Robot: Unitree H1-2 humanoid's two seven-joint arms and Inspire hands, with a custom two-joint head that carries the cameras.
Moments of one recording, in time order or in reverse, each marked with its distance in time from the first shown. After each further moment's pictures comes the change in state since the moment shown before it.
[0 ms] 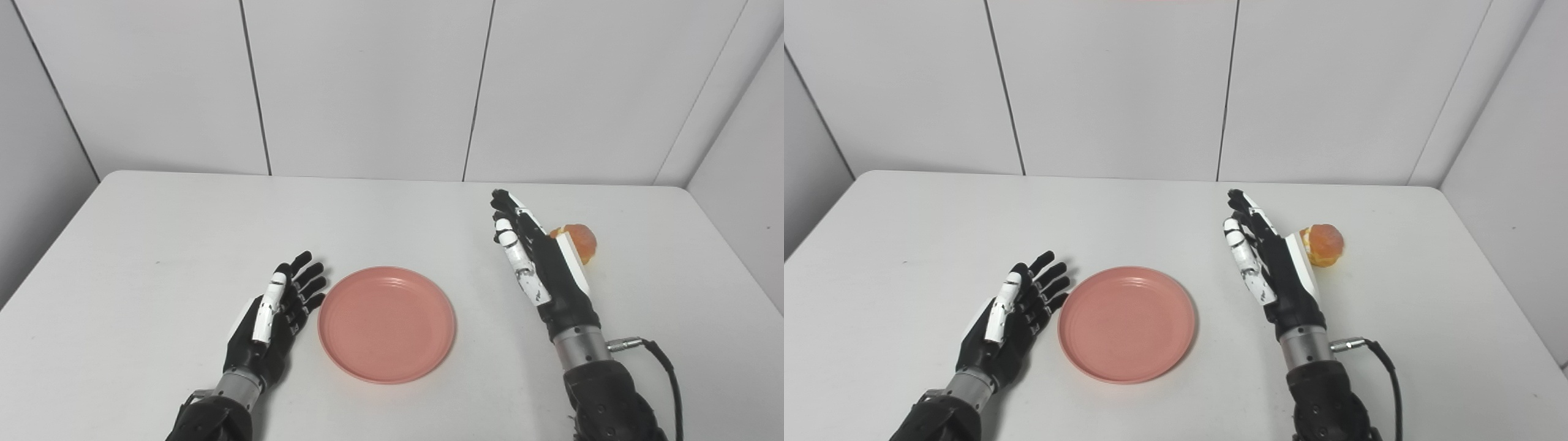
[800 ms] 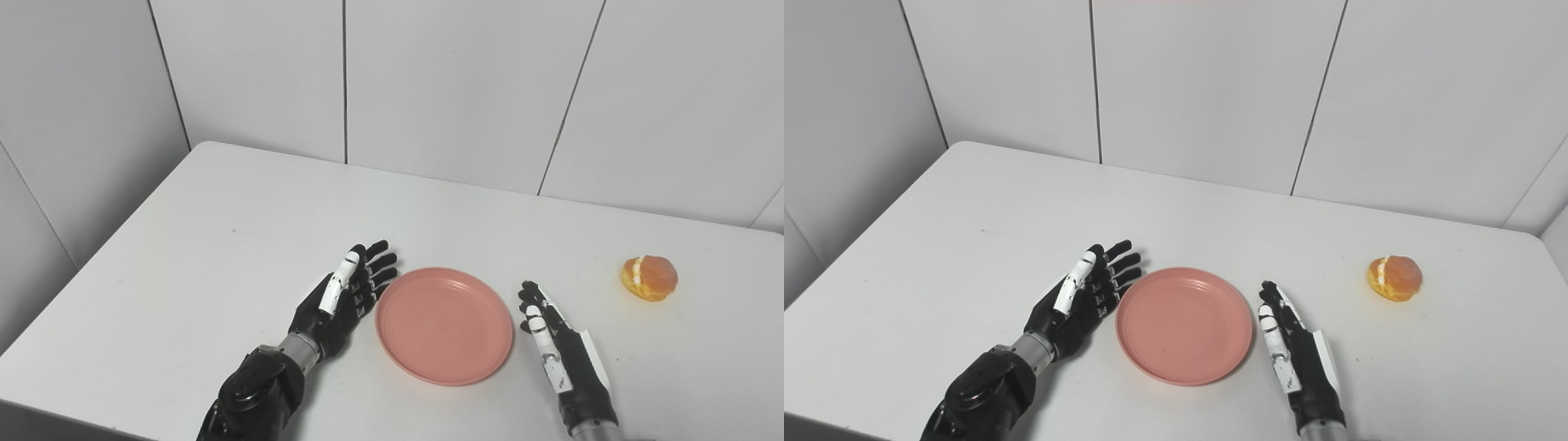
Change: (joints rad) left arm -0.040 0.030 -0.016 0.017 -0.054 0.062 -0.021; right arm 0.163 0.077 0.048 0.211 0.124 -0.109 0.002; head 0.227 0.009
